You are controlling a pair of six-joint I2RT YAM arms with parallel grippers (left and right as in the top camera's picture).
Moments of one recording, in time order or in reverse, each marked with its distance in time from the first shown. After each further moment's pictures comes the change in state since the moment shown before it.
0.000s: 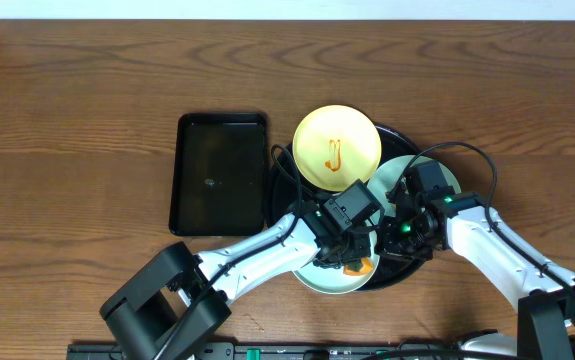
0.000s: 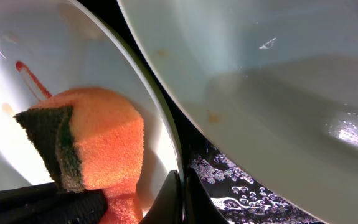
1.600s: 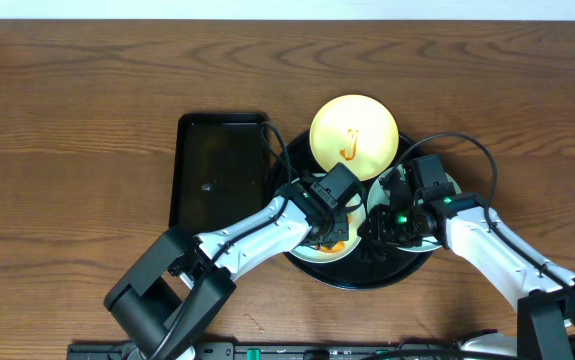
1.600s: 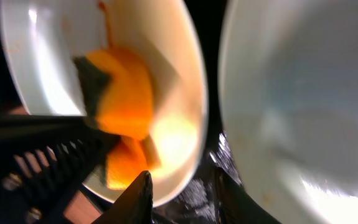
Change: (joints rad) left arm 0.112 0.047 0.008 -0.031 -0.154 0.215; right arm 0.007 0.000 -0.003 0.187 -0.084 0.004
